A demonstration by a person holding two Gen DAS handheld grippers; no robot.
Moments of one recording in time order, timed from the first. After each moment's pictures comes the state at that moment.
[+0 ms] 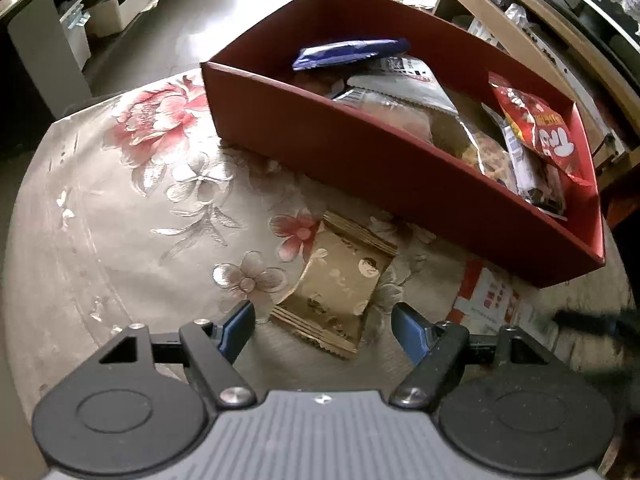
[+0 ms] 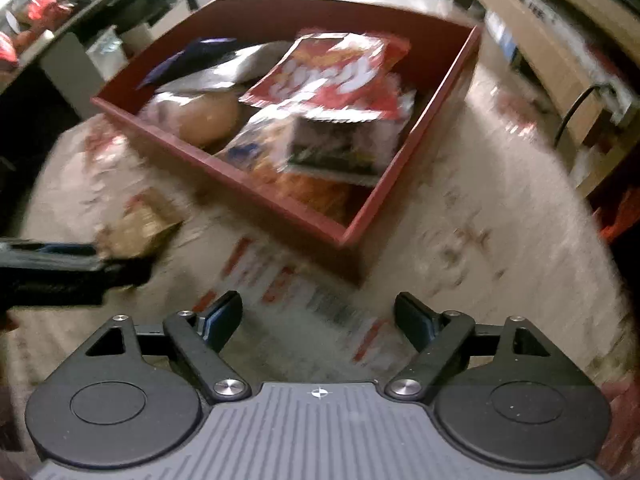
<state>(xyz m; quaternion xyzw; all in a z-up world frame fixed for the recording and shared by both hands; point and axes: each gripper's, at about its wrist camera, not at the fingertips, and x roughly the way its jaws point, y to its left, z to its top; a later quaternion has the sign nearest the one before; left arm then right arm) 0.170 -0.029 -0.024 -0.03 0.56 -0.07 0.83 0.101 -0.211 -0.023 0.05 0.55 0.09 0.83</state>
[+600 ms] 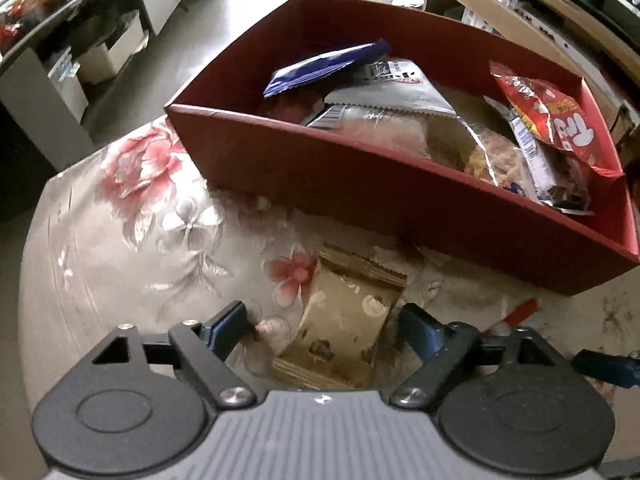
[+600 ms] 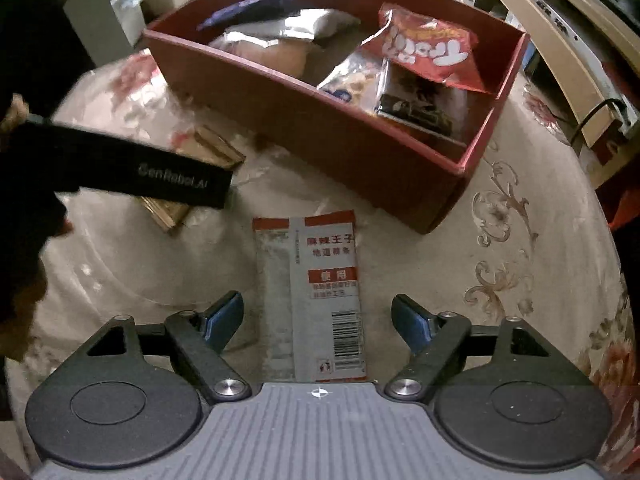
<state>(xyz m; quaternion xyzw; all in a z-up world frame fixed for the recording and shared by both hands) 0.189 -0.055 -0.036 0.05 0.53 -0.07 0.84 0.070 -0.157 -0.026 -0.03 0.56 0.07 0.82</state>
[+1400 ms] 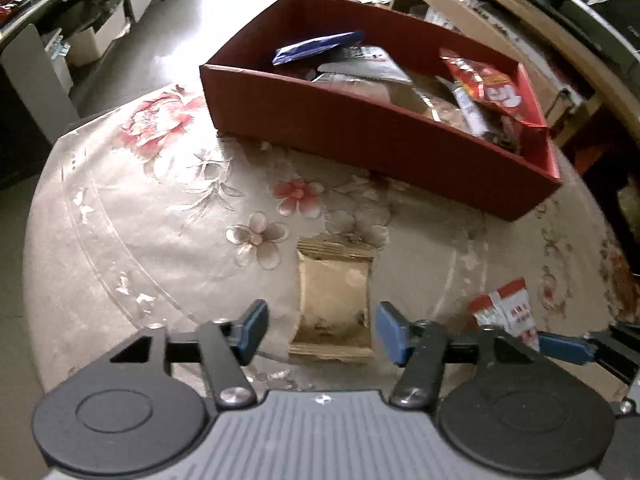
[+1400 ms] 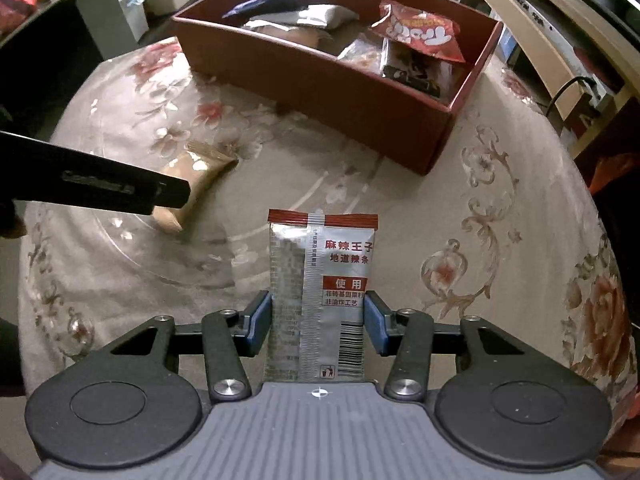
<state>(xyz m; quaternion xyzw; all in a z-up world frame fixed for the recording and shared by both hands) 0.127 -0.021 -0.010 0.02 0.55 -0.12 0.83 0.017 -0.148 -0.005 -0.02 0.56 0.05 0.83</state>
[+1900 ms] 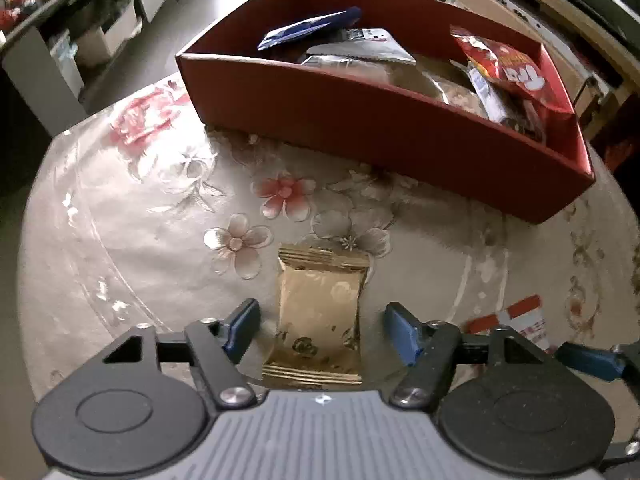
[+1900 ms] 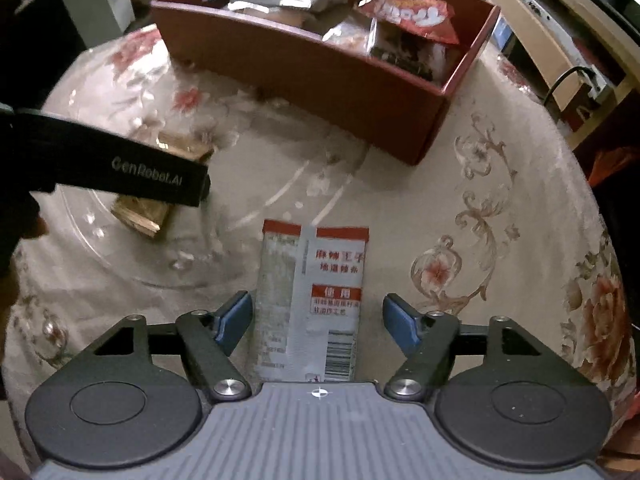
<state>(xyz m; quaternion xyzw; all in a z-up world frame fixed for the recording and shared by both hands) 0.133 -0.050 -0.032 0.05 0.54 -0.08 0.83 0.025 -0.150 -0.024 -0.04 0.57 0.04 0.82</state>
